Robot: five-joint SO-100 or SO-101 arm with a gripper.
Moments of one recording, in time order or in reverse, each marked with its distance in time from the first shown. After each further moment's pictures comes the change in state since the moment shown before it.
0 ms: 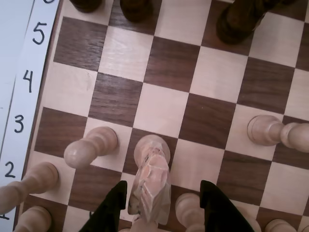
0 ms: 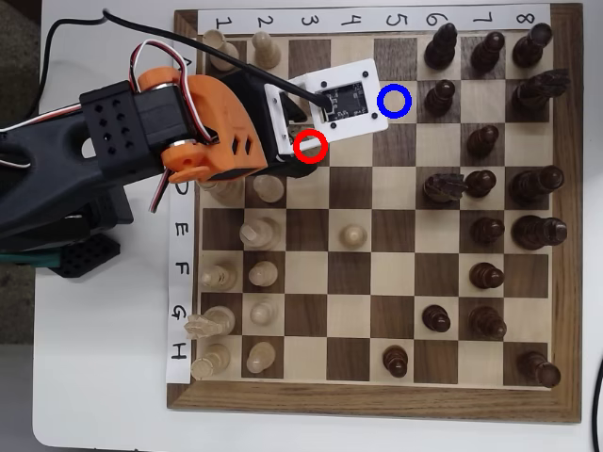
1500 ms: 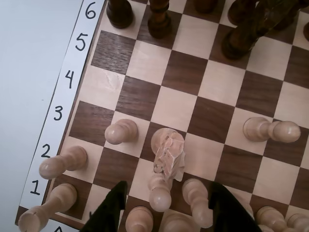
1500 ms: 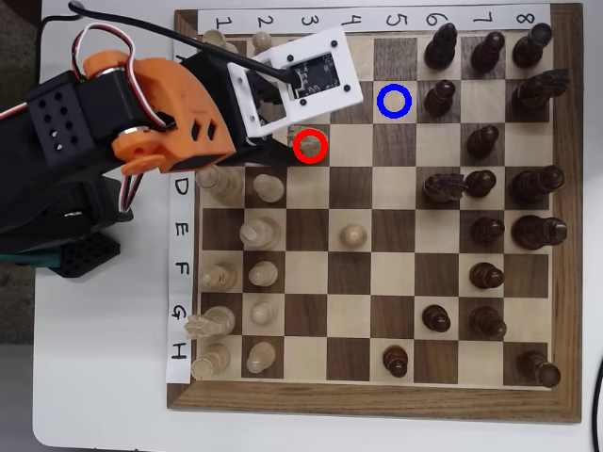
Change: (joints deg) arm -3.1 7.9 -4.6 8.9 0.0
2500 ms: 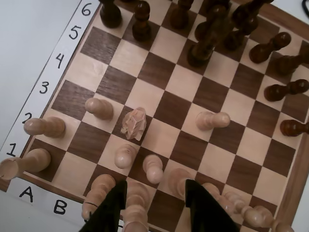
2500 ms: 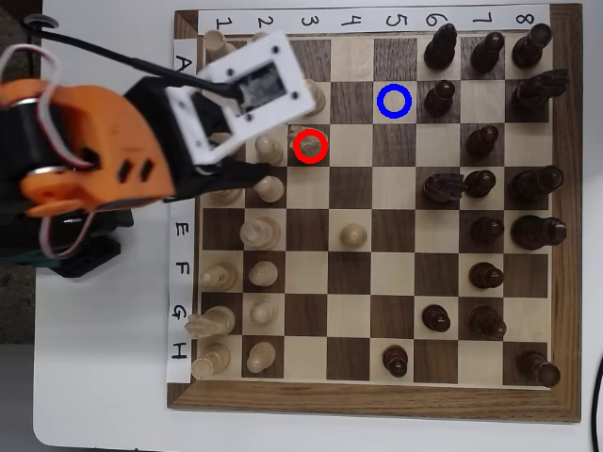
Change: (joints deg) arm 6.1 10.3 -6.2 13.6 -15.5
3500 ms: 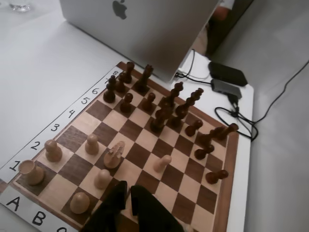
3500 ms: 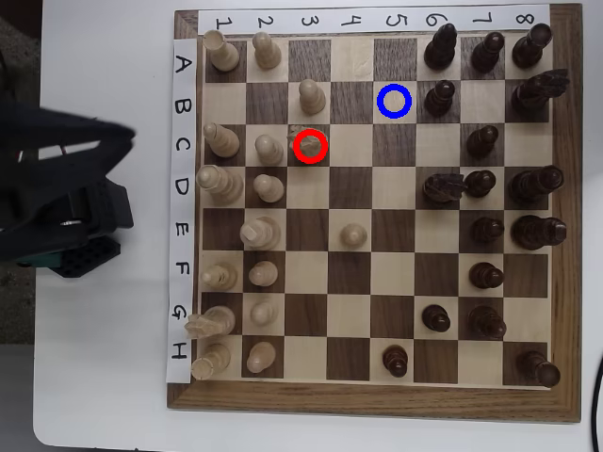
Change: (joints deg) arm 0.0 19.3 -16.2 11.4 -12.1
